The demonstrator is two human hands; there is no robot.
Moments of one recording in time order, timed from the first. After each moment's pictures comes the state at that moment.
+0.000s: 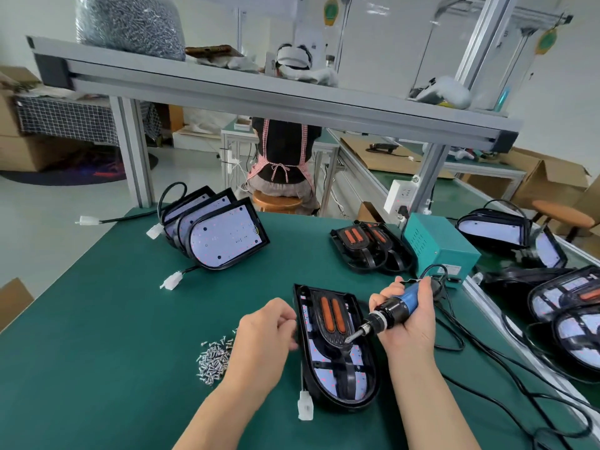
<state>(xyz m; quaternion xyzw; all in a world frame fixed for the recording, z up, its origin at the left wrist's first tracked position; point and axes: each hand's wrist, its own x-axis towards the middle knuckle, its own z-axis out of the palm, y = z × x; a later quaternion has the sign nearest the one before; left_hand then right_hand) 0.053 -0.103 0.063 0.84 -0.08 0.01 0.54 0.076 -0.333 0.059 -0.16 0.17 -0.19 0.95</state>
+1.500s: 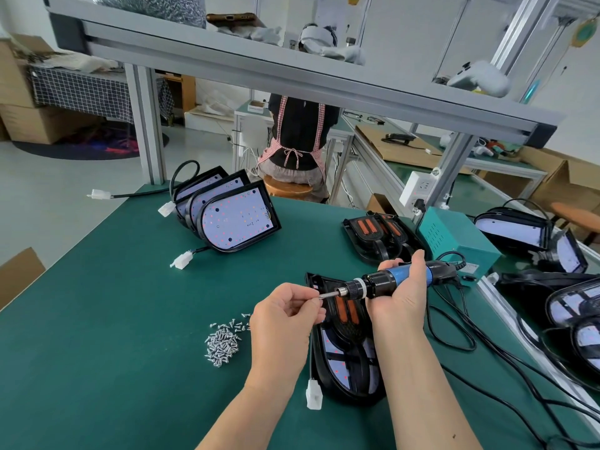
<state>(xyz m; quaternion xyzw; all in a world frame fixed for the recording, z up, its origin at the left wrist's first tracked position) 0.041 -0.124 0.070 0.63 0.04 0.02 0.77 0.089 -0.280 0.099 -0.21 0.24 -0.26 0.91</state>
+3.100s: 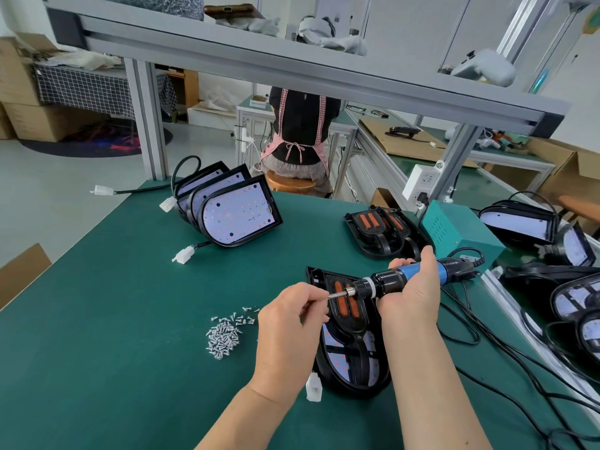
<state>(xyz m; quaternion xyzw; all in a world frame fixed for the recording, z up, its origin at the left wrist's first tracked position) 0.035 -0.125 0.058 0.75 -0.09 0.14 0.64 0.076 -0.284 0.111 -0.25 0.29 -0.28 0.88</state>
